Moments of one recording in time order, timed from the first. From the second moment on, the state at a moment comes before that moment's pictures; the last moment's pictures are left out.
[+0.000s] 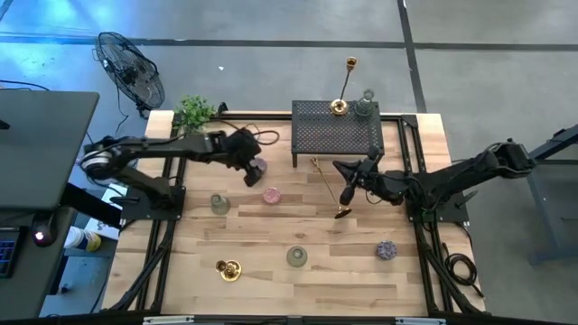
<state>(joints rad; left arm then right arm) 0.33 1.38 0.90 -0.47 -0.01 -0.20 0.18 1.07 0.46 0.53 0.73 0.08</state>
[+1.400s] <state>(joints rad) 0.39 1.60 0.92 -0.38 -0.10 -0.02 0.18 1.07 0.46 0.53 0.73 0.06</state>
